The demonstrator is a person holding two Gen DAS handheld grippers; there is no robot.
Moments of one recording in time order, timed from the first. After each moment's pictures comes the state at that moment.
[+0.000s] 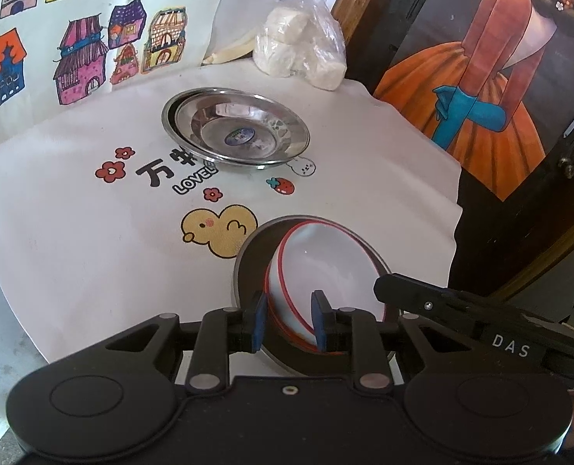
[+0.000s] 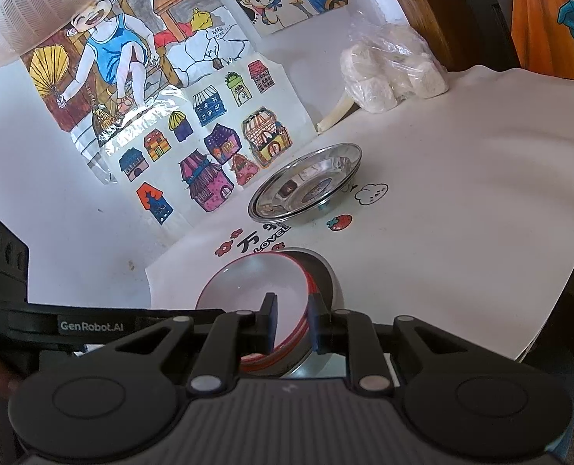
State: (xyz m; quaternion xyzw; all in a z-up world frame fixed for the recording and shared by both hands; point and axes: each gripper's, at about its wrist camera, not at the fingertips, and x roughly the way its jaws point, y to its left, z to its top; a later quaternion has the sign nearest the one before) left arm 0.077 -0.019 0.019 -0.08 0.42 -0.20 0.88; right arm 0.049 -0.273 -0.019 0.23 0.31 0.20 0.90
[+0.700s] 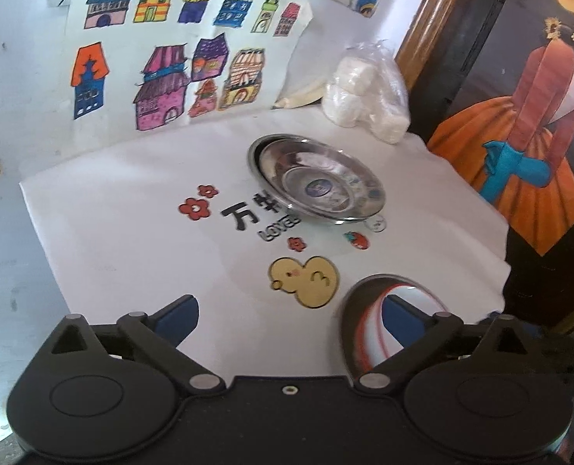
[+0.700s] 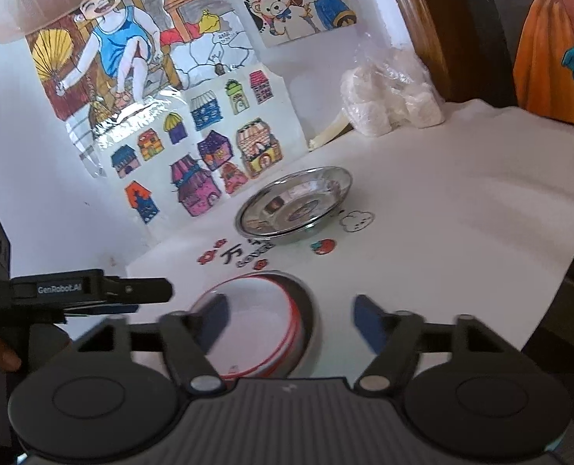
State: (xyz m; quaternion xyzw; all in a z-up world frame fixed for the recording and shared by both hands) left arm 0.087 0.029 0.022 -0.11 0.38 -0.12 0.91; right arm 0.051 -0.276 -0.001 0.17 0.30 0.17 0.92
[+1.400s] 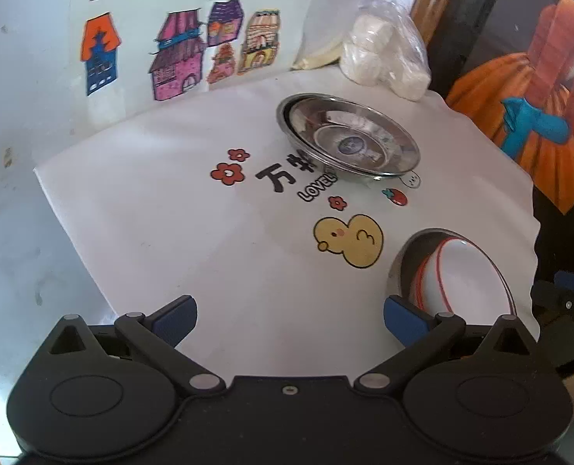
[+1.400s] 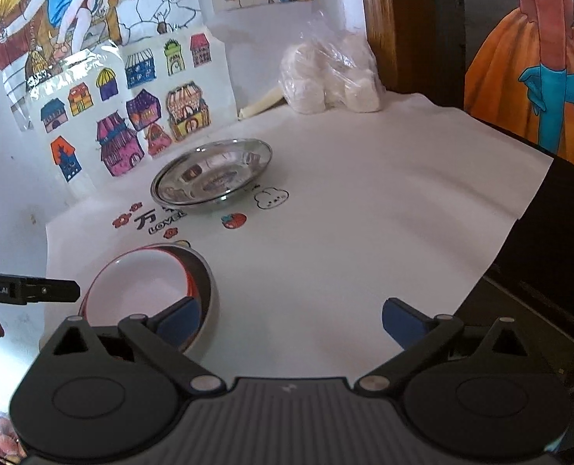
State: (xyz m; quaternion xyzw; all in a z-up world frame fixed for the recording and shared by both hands) left arm 0.094 0.043 0.007 -0.06 0.43 -0.12 0.89; right arm 0.062 -0.290 0.002 0.08 0.36 0.08 0.92
